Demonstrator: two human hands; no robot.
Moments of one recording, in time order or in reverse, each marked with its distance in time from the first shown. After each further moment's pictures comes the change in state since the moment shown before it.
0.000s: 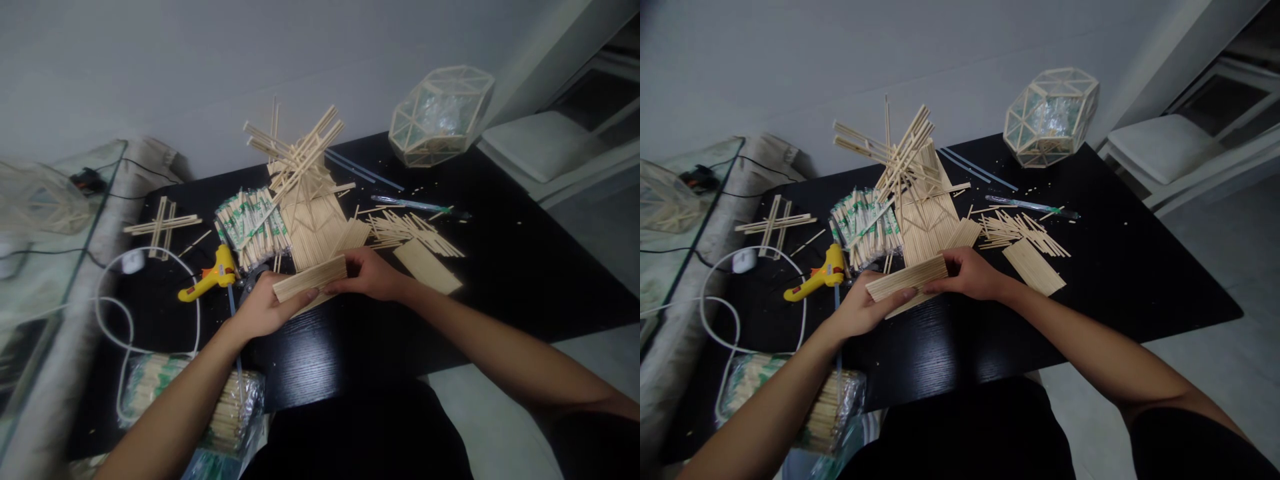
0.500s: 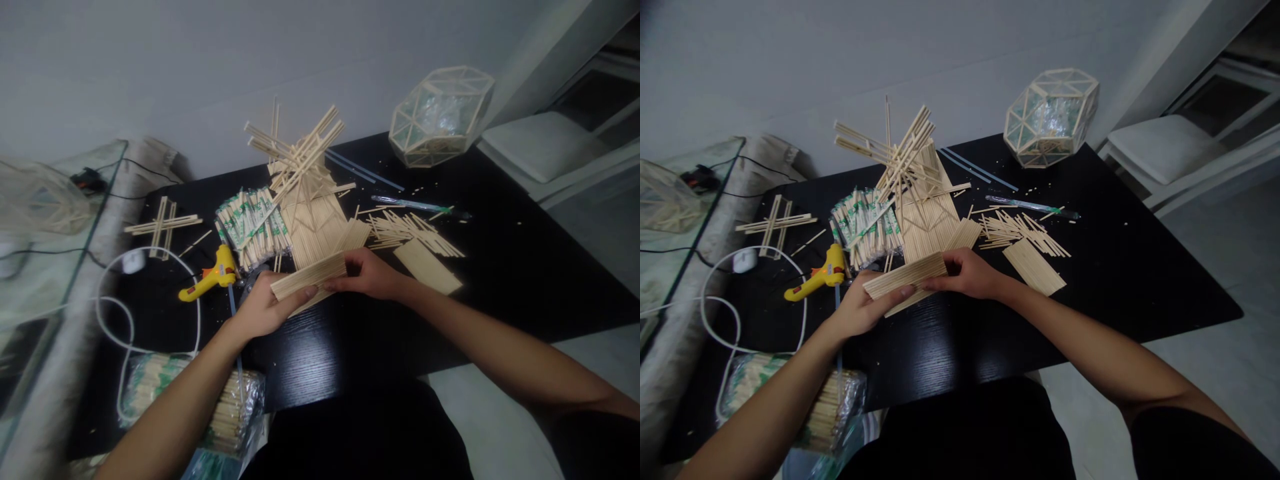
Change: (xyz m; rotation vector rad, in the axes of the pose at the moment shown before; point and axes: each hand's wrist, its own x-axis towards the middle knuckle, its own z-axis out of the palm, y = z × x) left_hand -0.001 0.001 -0.001 -0.014 0.031 -0.012; right_hand 0.003 0.009 -0.004 -0.021 -0.060 -0.058
